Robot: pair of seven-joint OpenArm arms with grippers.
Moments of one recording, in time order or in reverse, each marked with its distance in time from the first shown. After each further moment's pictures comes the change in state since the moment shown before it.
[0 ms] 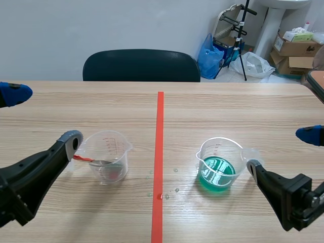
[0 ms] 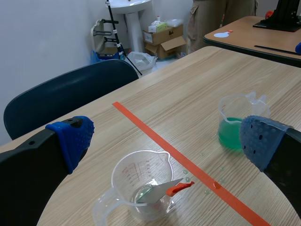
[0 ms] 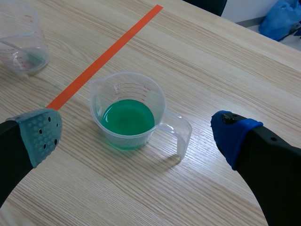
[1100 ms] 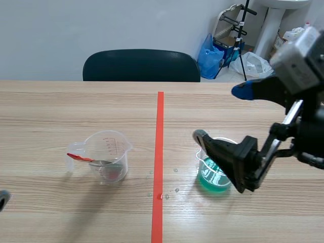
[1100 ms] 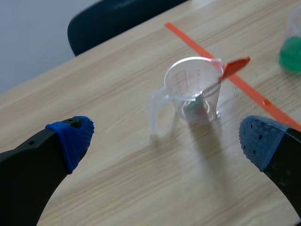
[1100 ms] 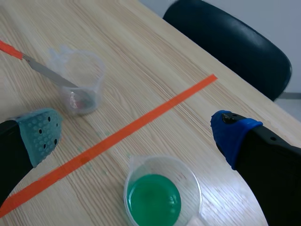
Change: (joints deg) left arm 24.8 0.0 -11.8 -0.9 2.2 14.7 -5.0; right arm 21.5 2.1 -13.1 0.0 -1.1 12.3 -4.9
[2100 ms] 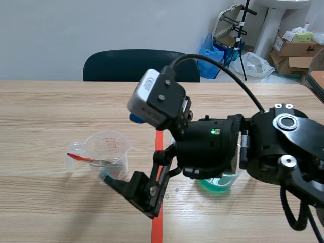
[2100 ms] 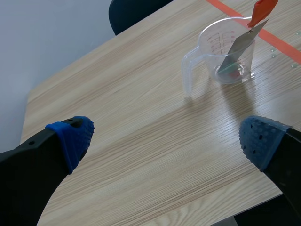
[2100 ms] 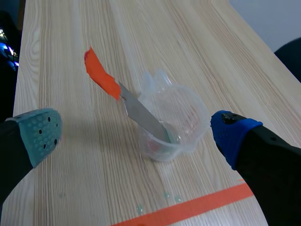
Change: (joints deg) left arm 8.0 12.6 -6.7 -3.9 10.3 2.4 -12.7; right arm 25.3 -6.6 -35.5 -13.4 -7.8 0.0 -1.9
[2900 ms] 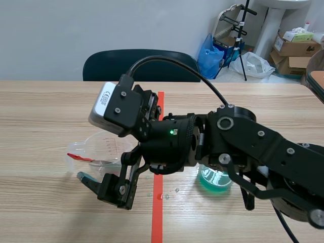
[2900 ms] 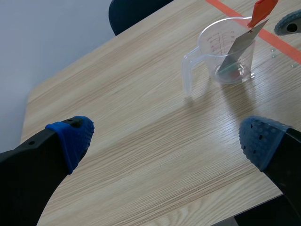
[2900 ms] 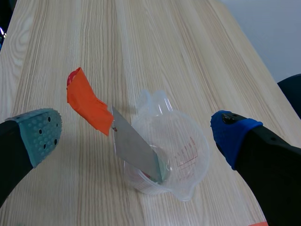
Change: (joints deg) left arm 0.0 -0.2 0.0 0.0 0.0 0.0 0.0; right arm 10.1 -6.5 -9.9 -11.3 -10.1 -3.4 7.5
